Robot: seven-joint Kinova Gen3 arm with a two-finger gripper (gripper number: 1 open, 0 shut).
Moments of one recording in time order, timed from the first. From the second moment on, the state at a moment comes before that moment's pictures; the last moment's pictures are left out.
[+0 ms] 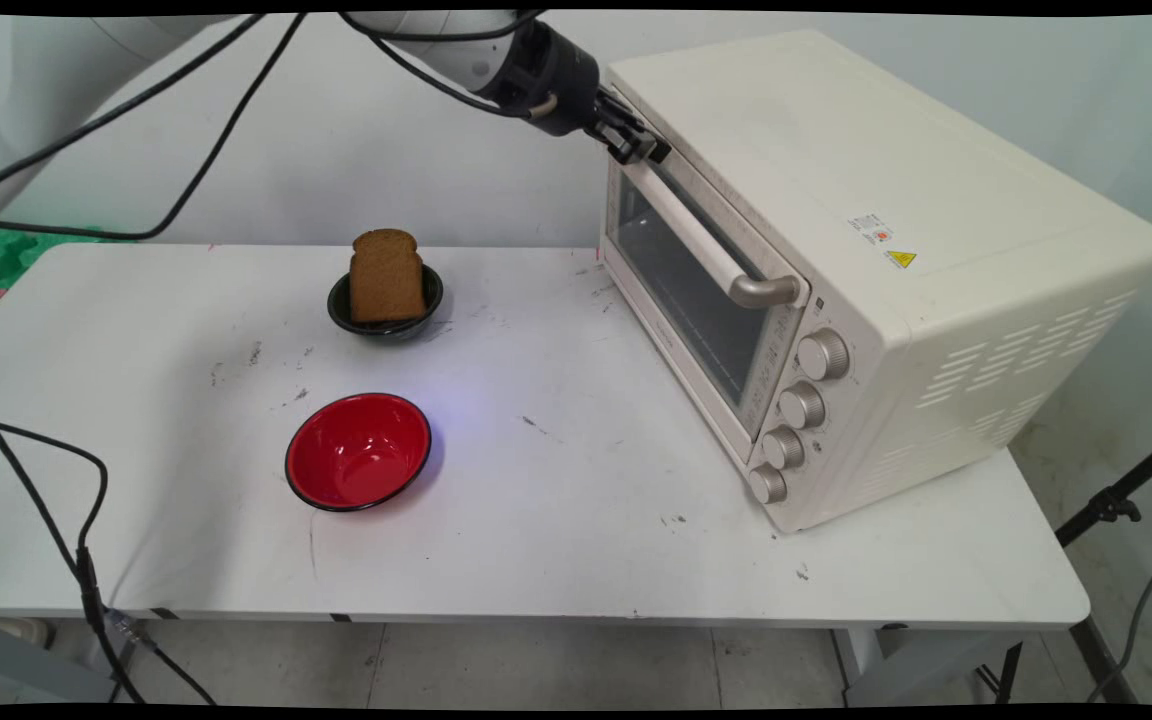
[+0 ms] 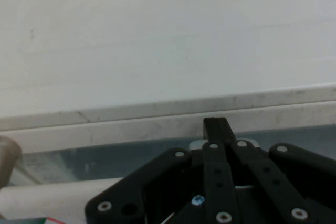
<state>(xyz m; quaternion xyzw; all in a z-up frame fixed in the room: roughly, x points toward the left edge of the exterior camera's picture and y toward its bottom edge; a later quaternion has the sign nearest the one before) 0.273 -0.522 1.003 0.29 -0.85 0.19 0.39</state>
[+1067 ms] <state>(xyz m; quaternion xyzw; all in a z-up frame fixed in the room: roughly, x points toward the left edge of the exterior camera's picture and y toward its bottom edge) 0.300 -0.492 0.986 0.30 -0.86 0.18 0.38</state>
